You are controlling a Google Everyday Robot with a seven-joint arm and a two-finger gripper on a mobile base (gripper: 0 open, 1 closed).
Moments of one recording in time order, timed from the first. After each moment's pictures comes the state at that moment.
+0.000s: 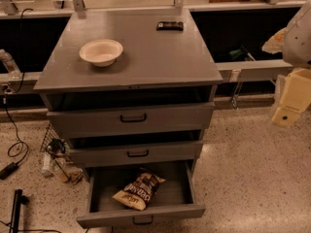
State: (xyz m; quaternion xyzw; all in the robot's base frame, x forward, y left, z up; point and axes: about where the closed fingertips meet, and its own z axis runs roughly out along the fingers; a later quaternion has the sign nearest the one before) arm 0.438 -0.216 0.978 -0.60 0.78 -0.04 0.16
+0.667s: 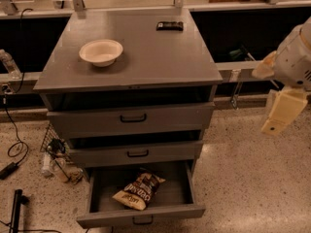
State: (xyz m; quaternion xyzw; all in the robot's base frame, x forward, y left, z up) arm 0.443 -0.218 0.941 -0.61 0.77 -0.01 0.16
